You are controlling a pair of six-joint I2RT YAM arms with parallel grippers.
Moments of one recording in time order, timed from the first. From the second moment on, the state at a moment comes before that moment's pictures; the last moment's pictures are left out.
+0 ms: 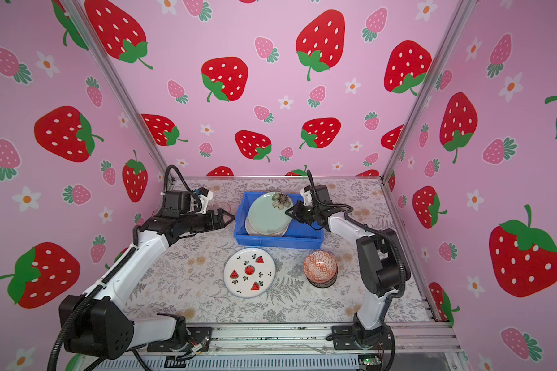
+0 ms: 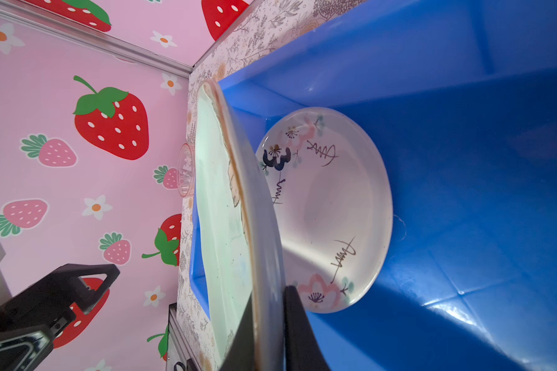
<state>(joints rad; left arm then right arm) -0.13 1.30 1.09 -0.57 0.51 -0.31 0.46 1.79 1.20 -0.08 -0.57 0.74</state>
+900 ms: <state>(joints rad) -0.12 1.29 1.06 -0.58 0.51 -0.31 0.46 1.96 1.26 0.00 -0.60 0.75</state>
